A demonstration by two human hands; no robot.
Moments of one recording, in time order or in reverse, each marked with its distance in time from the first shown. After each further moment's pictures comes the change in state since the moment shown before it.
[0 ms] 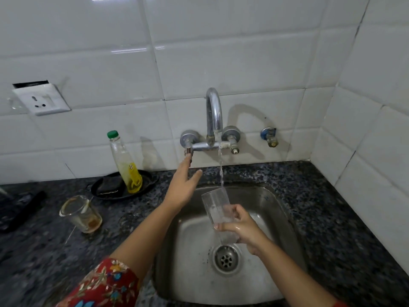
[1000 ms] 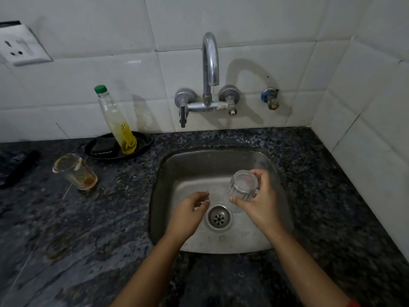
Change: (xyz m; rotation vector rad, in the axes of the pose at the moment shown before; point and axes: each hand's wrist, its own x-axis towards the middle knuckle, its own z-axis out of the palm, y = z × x) left_hand -0.126 -0.051 0.058 -0.006 -0.173 -0.282; right_hand -0.056 0.017 -0.027 -0.332 0.412 -0.439
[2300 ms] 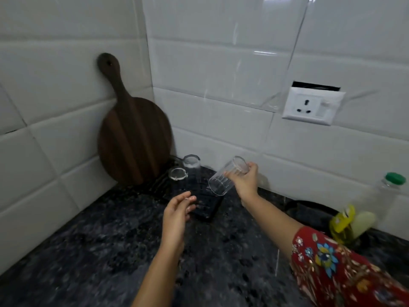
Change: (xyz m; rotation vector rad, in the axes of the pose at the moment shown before) left_hand -0.002 -0.255 -0.544 -0.845 0.764 -0.210; right_hand 0.061 -0.306 0.648 0.287 -0.370 0.082
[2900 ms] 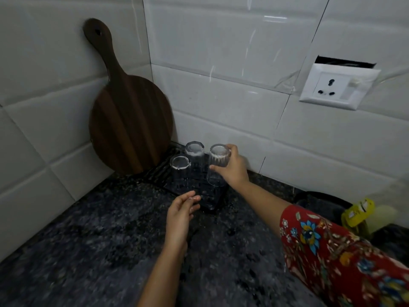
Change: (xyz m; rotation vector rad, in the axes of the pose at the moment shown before) left_hand 0.019 -0.028 -0.003 0.051 0.003 -0.087; right_hand 0.030 0.023 0.041 -0.474 -0.193 -0.294
